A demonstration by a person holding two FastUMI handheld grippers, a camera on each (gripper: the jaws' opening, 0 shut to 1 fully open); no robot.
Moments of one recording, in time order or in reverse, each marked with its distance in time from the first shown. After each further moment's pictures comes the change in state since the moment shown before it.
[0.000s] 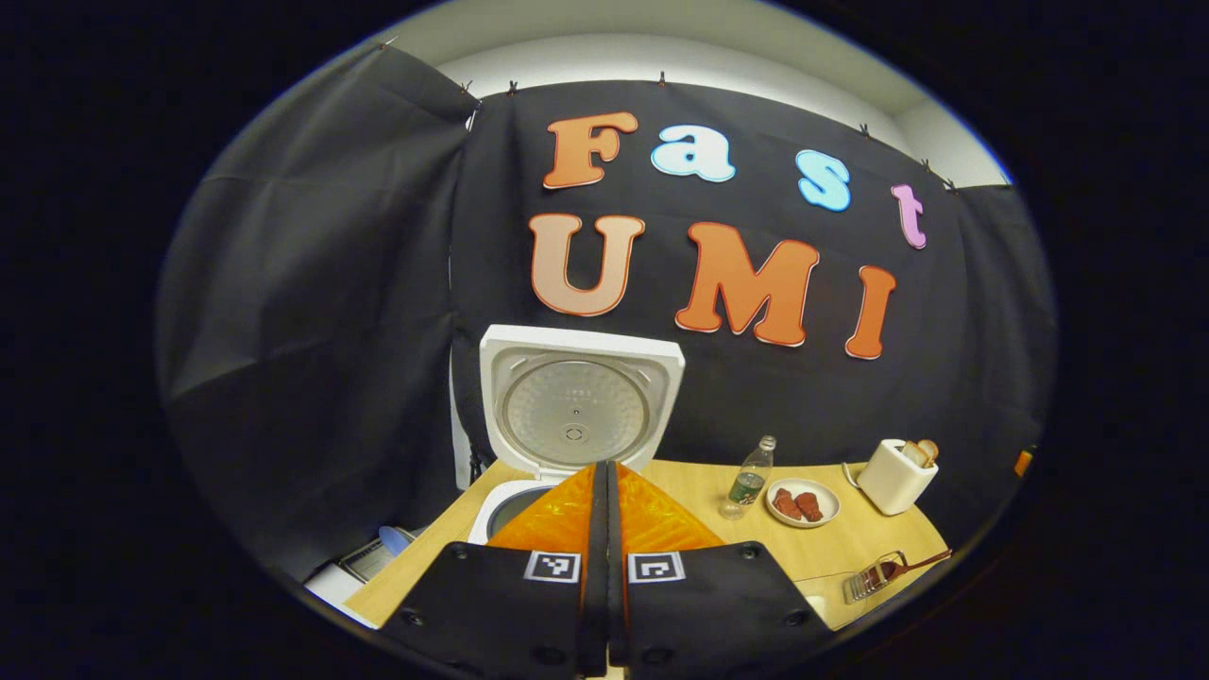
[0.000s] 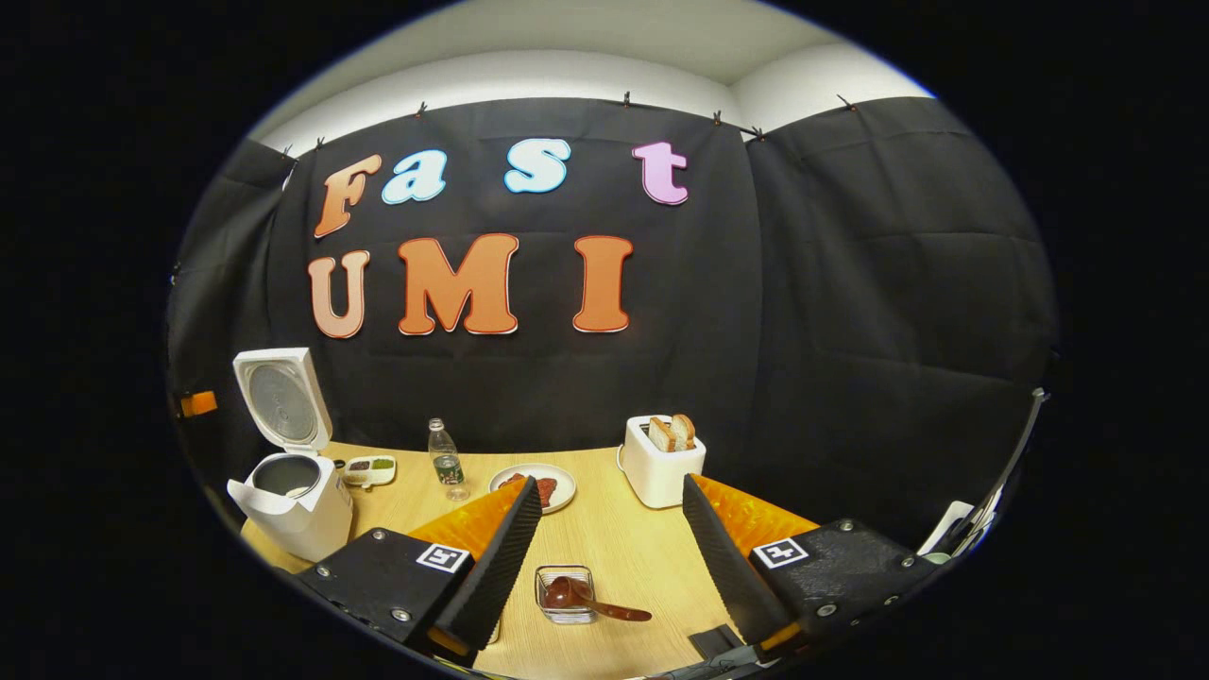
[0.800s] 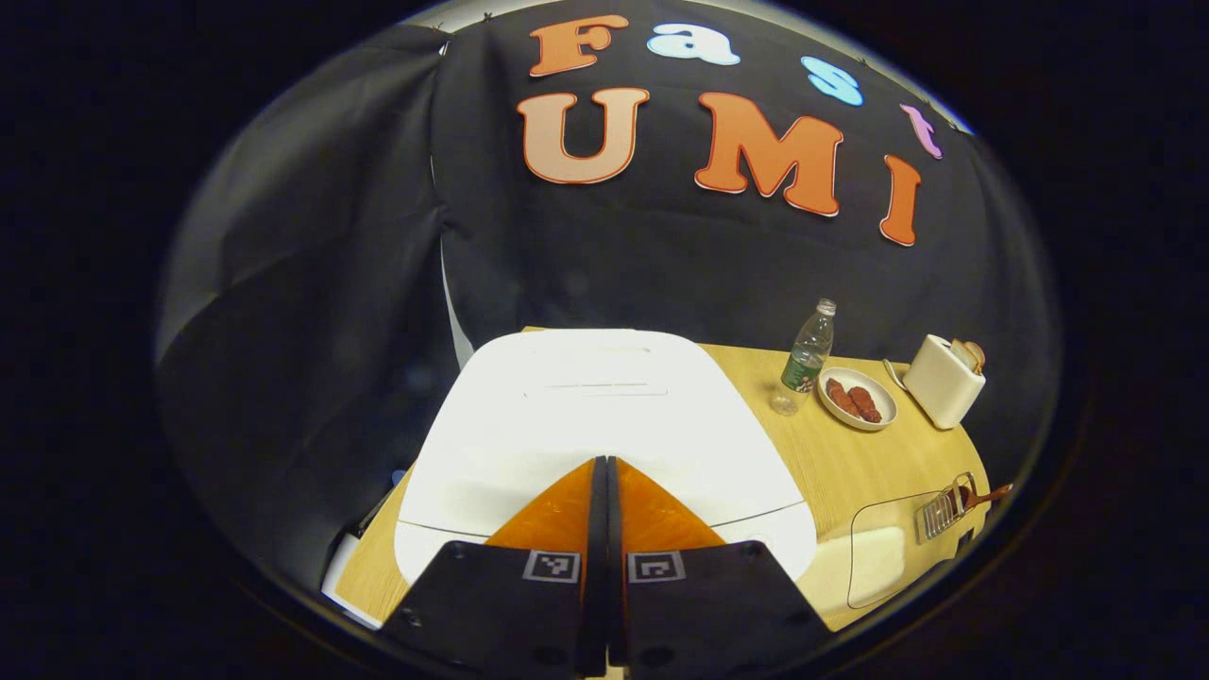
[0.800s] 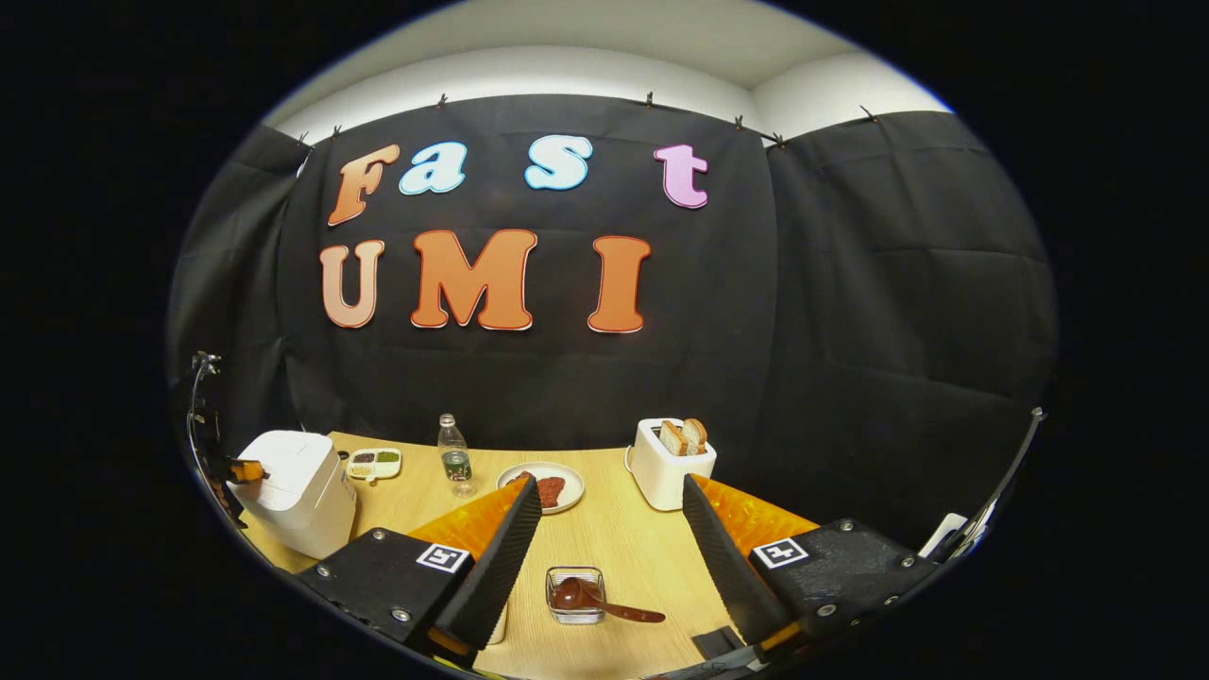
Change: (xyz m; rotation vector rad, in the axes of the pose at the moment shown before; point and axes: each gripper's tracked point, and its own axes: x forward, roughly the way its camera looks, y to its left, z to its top) left arm 0.070 0.045 -0.165 0.083 0.370 0.042; right arm -0.004 0.024 0.009 -0.044 0.011 0.023
